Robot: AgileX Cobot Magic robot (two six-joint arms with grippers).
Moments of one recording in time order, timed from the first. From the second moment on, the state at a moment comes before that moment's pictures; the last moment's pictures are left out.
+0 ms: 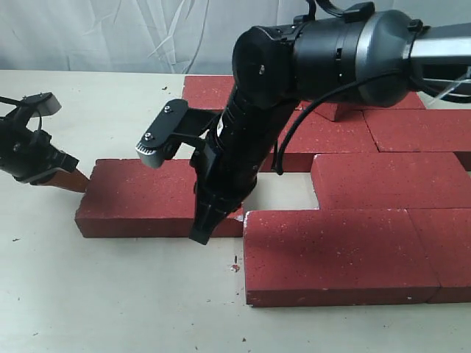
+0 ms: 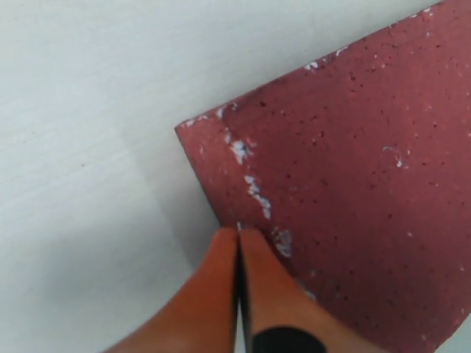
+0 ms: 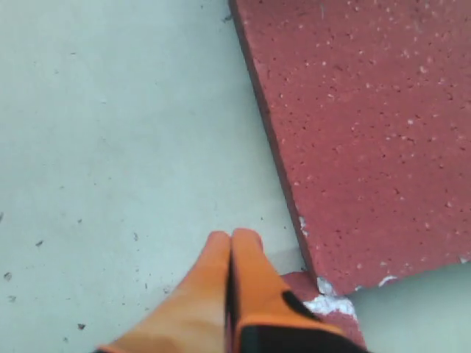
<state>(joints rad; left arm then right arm) 0.15 1.93 -1.03 -0.87 0.85 1.13 0.78 1.87 -1.36 0.27 0.90 -0.65</state>
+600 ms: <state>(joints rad) 0.15 1.86 -1.03 -0.81 0.71 1.05 0.78 1.86 -1.36 0.32 0.86 -0.65</state>
